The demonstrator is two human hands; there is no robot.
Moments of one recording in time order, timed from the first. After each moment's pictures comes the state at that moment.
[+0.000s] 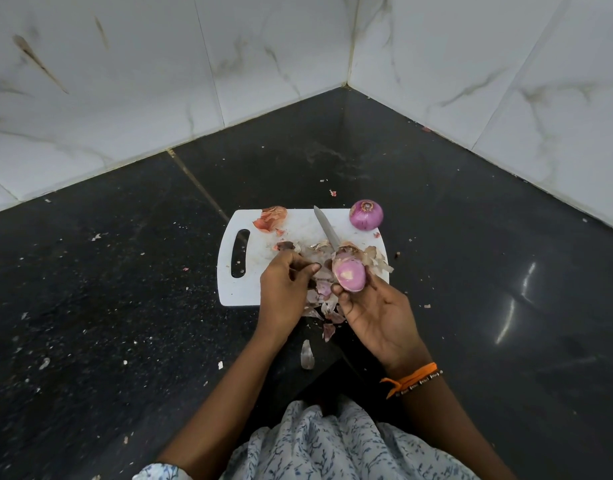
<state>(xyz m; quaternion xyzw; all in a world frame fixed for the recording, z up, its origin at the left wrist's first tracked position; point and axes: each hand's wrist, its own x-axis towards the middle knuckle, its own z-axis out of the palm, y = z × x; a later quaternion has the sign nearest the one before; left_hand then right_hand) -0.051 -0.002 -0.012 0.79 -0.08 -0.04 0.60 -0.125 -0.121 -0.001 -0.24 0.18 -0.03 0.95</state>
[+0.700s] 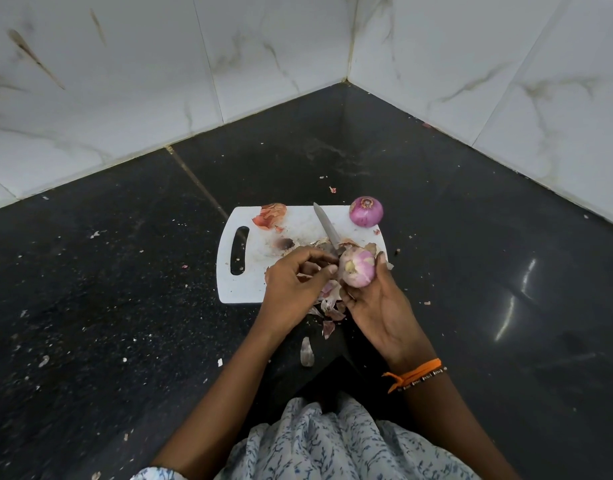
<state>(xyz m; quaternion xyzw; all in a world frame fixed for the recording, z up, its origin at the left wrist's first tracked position) -0.060 -0.003 0.006 0.74 -0.17 -0.11 0.64 -0.120 -0.124 -0.002 -0.29 0.19 -0.05 0.94</state>
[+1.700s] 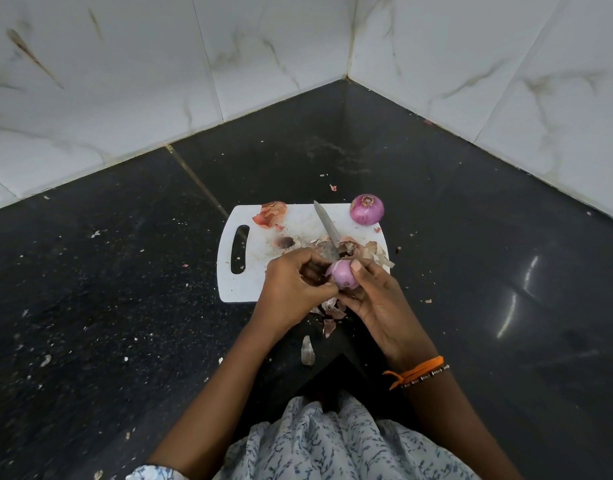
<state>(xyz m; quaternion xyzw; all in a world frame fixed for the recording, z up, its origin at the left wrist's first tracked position) -0.059 0.005 0.010 0.79 -0.22 -0.09 0.56 -0.123 -0.128 -0.007 -0.49 0.16 -0.05 0.86</state>
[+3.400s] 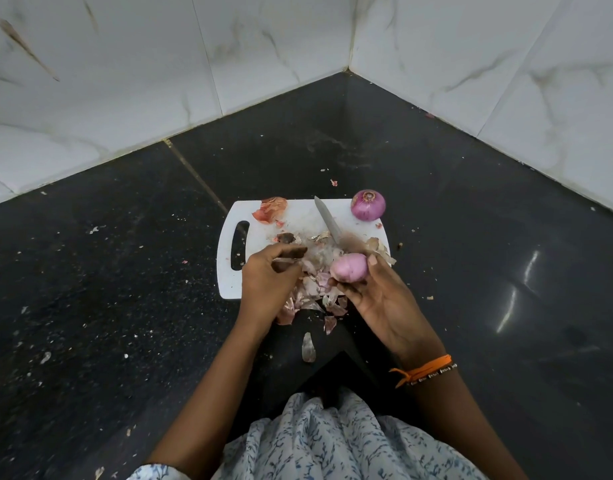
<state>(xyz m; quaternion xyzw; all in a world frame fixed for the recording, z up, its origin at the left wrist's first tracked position) -0.046 0.017 -0.003 0.76 -0.06 -0.10 0.64 -0.126 -0.131 -0.002 -0.36 0.15 -0.05 0.92</state>
